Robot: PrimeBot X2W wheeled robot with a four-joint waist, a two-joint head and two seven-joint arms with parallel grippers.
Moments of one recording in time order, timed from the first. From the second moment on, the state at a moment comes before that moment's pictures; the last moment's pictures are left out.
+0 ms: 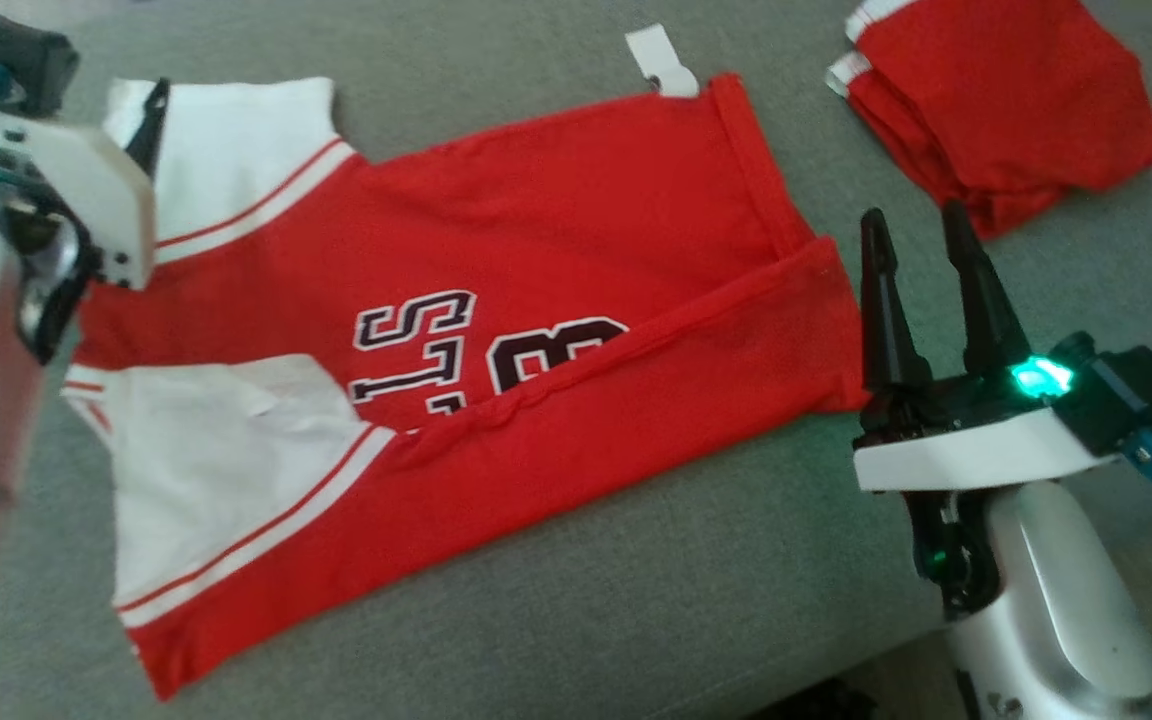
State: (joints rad) left arm -0.92 0.45 -0.47 0.71 -0.35 -0.13 0.29; right arm -0.25 -0.05 0.17 0.14 0.33 0.13 -0.25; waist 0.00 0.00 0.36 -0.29
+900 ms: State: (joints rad) left arm -1.10 0.55 -0.51 0.97 -0.52 -0.13 0.44; right arm -0.26 -0.05 0.19 0.08 0.38 0.13 -0.25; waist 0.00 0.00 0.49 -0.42
